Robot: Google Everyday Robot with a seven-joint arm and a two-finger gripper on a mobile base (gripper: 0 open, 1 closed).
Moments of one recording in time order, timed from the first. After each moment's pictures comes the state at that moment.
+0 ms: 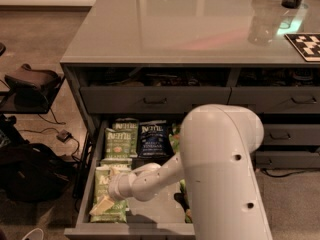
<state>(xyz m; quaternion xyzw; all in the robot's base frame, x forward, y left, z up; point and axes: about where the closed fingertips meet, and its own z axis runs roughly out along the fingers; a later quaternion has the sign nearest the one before) 0.503 0.236 0.401 -0.56 0.70 0.28 0.34</state>
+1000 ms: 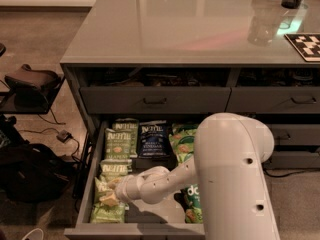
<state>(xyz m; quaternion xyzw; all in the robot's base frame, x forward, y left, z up) 0.507 0.209 0.376 -0.52 0.73 0.30 0.33</state>
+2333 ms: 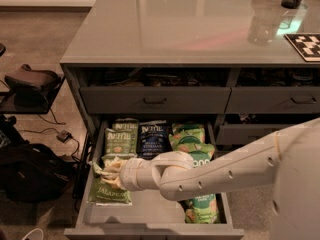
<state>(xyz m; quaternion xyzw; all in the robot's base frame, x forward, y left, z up) 0.487 0.174 0.570 -0.56 0.64 0.28 0.45</state>
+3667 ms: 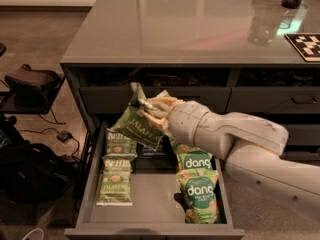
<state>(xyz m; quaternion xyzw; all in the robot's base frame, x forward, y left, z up) 0.523 0.028 0.843 -0.44 0.61 0.20 0.63</state>
